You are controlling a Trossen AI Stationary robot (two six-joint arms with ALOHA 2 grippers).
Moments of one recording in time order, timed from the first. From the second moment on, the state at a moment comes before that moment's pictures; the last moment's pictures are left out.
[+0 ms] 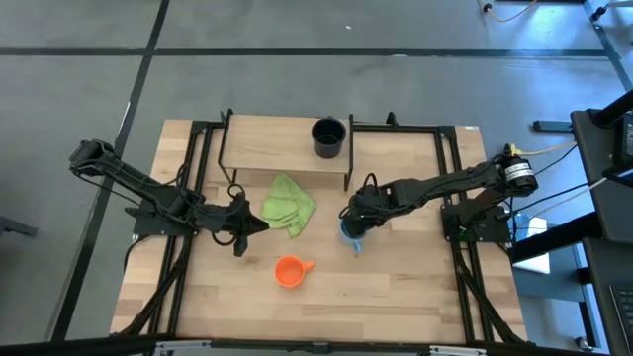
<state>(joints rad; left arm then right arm) -0.40 0.88 0.44 -0.10 -0.40 -0.59 0.10 1.59 1.08 -0.78 0.07 1.20</state>
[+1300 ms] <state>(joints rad) -0.19 0.65 0.53 -0.22 -0.44 -0.46 -0.07 1.92 1.96 -1.03 0.10 0.61</state>
